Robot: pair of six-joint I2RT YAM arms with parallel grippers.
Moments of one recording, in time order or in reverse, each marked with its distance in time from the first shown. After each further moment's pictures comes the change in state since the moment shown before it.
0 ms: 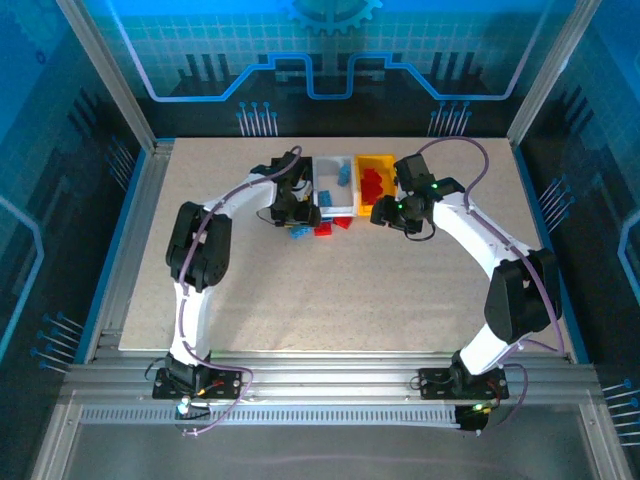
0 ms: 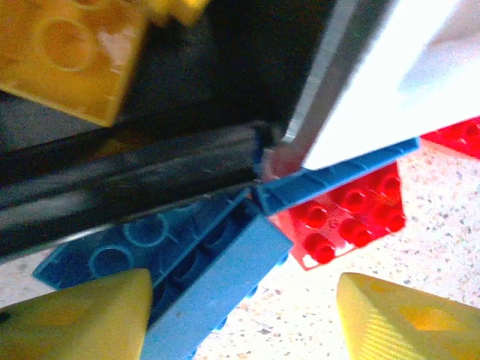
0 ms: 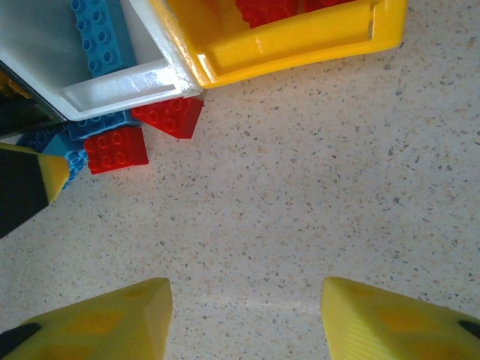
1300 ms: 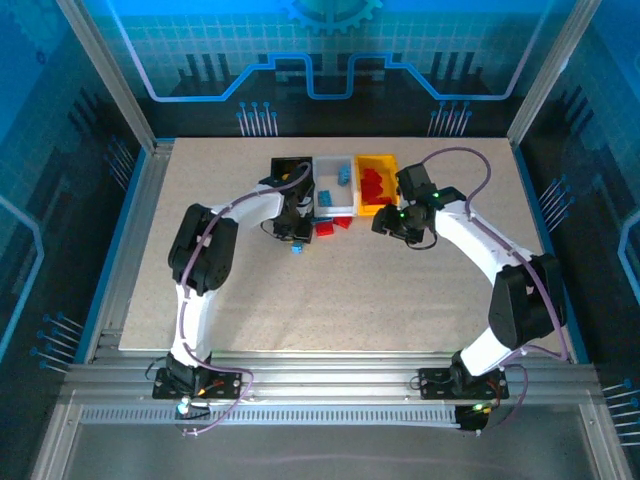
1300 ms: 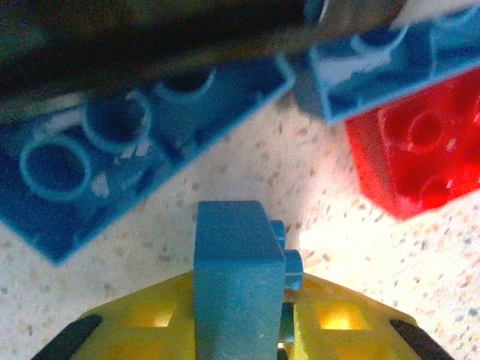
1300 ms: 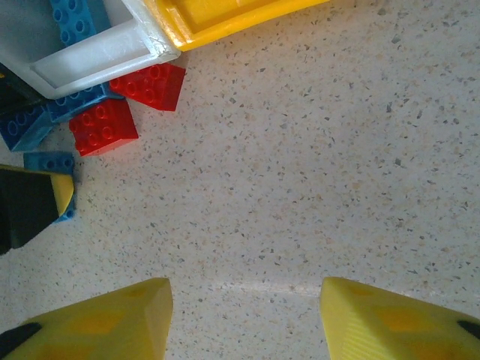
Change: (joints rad) left arm -0.044 -0.035 -0.140 0.001 -0.101 -0.021; right arm 0.000 -0.051 -0.103 0.034 -0.023 0.050
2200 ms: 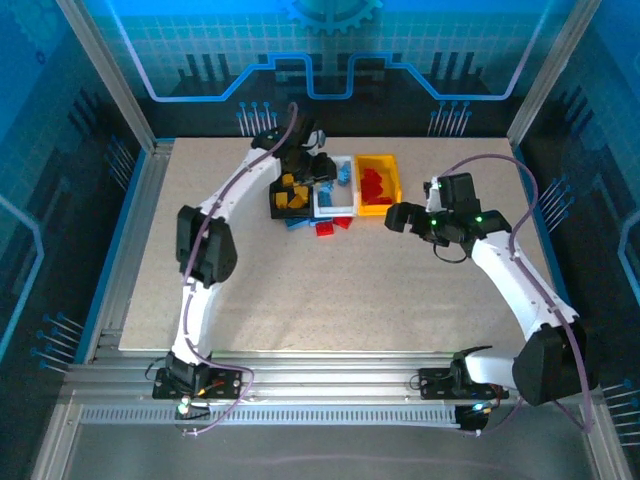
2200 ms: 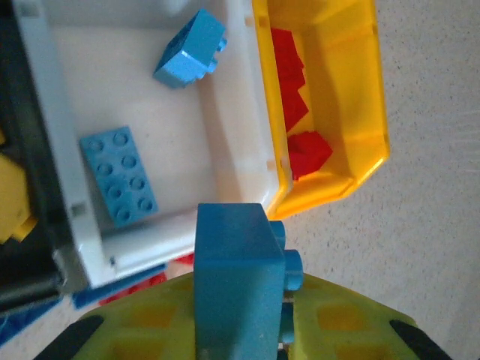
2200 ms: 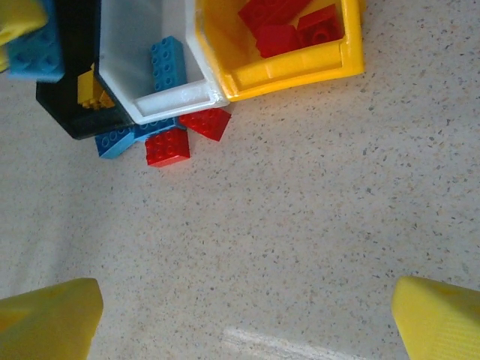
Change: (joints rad) left arm 0.029 0.163 0.666 -0.073 0.222 -0.222; right arm -0.129 -0.327 -0.166 0.078 -0.114 -0.148
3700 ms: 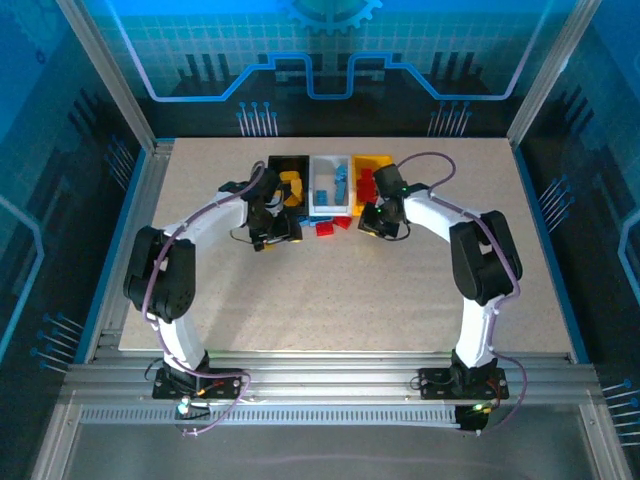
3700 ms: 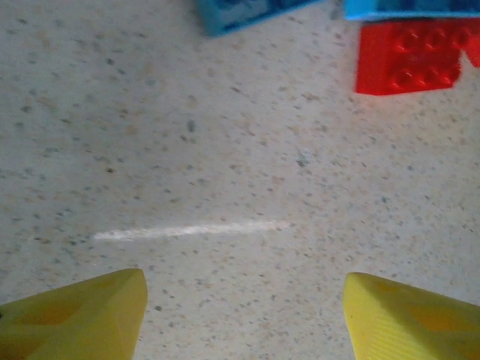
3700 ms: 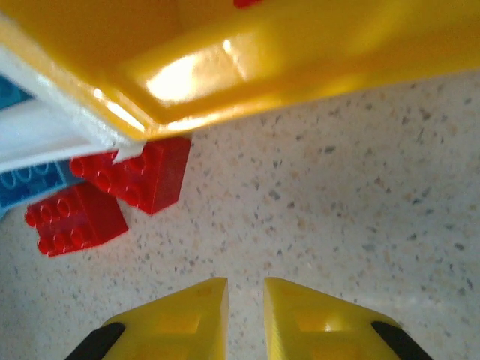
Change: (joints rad) left arm 0.089 -0.466 -0.896 0.084 -0.069 -0.016; right arm 0.151 0.710 0.321 0.108 0.065 0.220
